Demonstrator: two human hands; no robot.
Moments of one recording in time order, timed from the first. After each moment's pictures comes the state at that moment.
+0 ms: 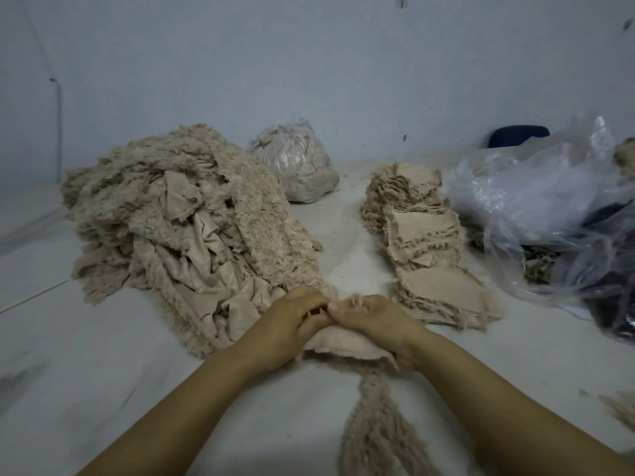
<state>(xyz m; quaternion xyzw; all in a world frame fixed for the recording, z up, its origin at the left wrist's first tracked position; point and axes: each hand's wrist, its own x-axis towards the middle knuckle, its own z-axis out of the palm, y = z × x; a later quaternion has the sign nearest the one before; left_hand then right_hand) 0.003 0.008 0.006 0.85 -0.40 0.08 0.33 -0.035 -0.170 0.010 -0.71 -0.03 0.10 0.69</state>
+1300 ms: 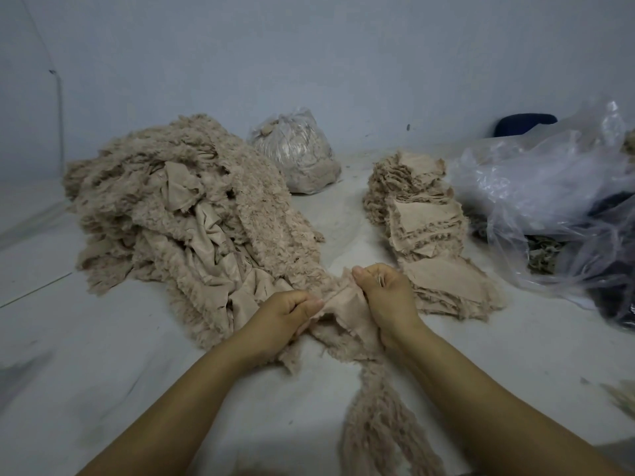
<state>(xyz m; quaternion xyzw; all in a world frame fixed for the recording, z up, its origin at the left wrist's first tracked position) -0.006 0.010 0.002 0.80 -0.24 -0.10 0.55 -0.016 -0.161 -0.001 -0.68 0.11 -0.17 0.71</state>
